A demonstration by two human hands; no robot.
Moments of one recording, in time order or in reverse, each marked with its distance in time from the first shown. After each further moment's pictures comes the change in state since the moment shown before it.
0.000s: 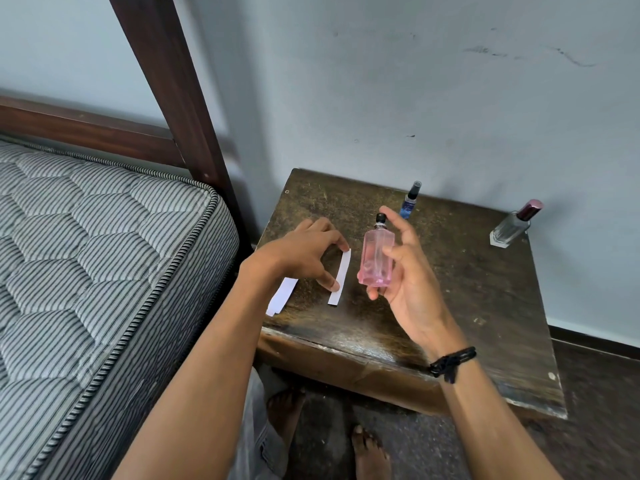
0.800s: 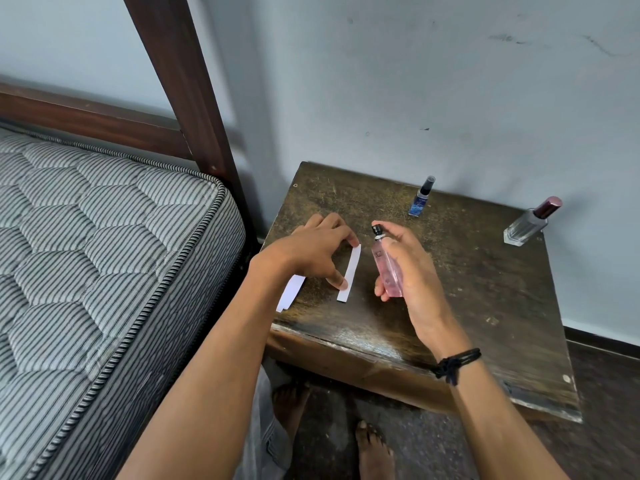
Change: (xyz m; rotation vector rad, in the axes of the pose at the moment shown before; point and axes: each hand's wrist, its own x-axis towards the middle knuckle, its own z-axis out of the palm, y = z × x) left_hand 0.001 0.002 0.002 0.061 0.008 0.010; right_hand -0.001 0.004 0.006 -0.395 0.107 -0.011
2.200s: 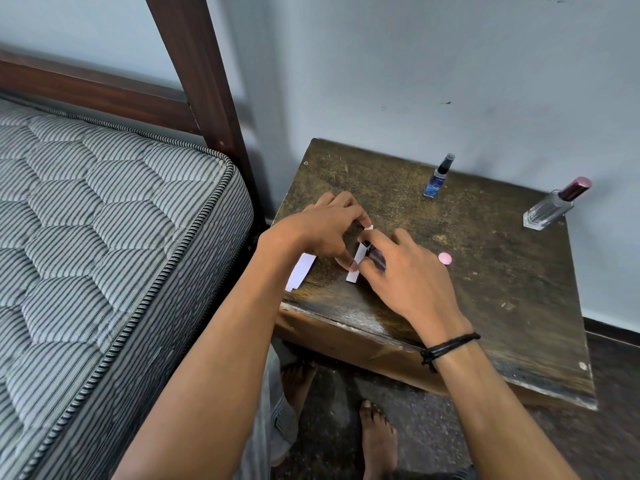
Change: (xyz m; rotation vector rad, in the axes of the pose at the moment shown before) left_hand 0.001 -0.003 0.001 -0.021 -0.006 0.012; right_hand 0.002 0.024 0.011 -1.332 0.018 -0.327
